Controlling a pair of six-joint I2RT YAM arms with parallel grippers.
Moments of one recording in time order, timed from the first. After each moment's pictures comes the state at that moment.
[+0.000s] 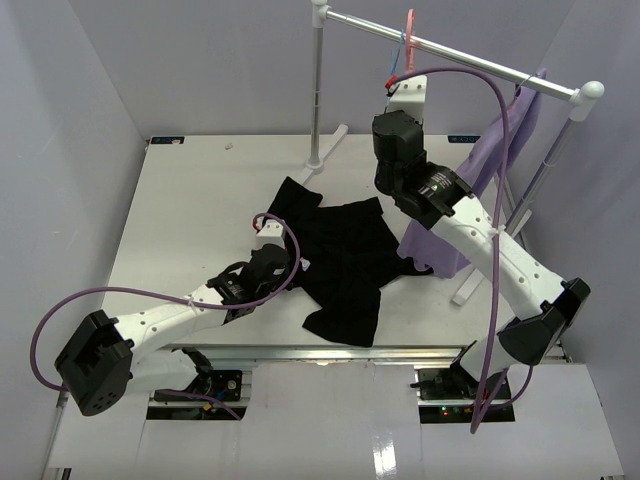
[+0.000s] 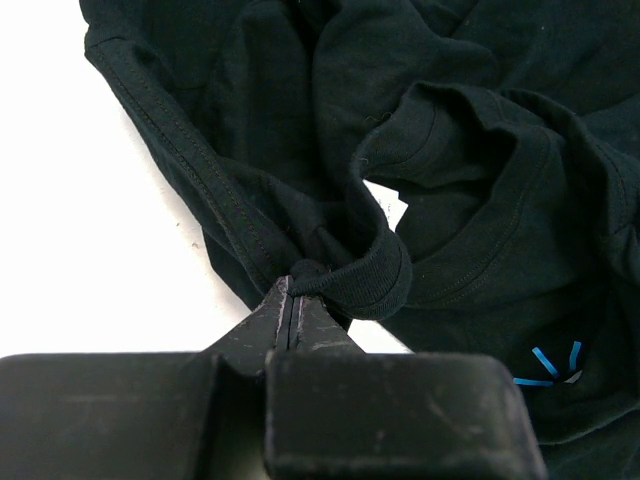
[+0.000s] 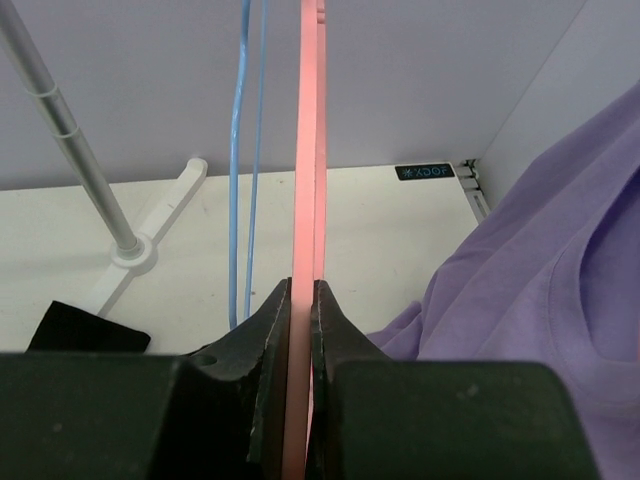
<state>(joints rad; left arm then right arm) -0.83 1.17 0.62 -0.11 -0.45 -0.54 0.77 1.51 1.72 -0.42 0.93 0.08</state>
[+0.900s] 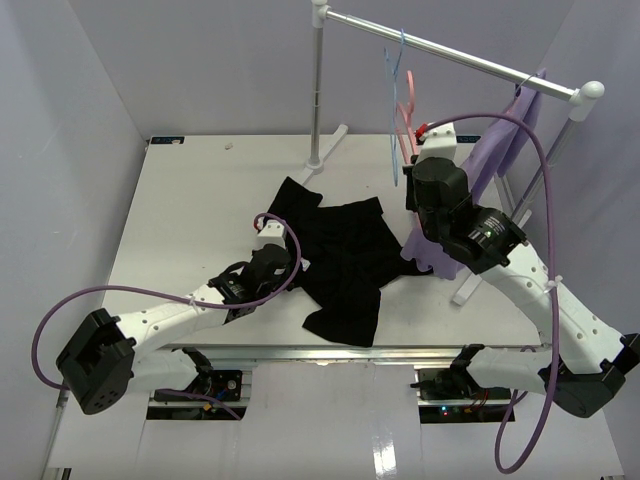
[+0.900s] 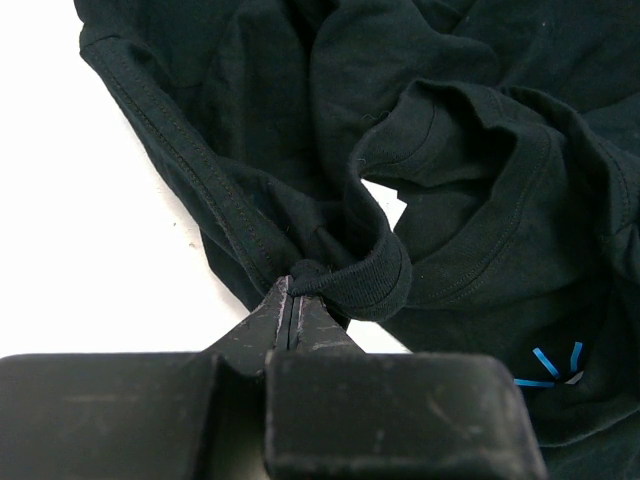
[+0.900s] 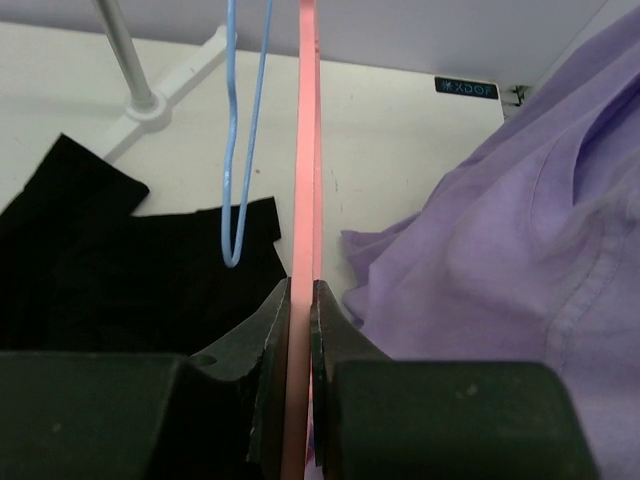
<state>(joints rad) -0.83 1.18 0.62 -0.10 -0.44 -0.54 0.78 1.17 1.44 -0.64 0.71 0.15</state>
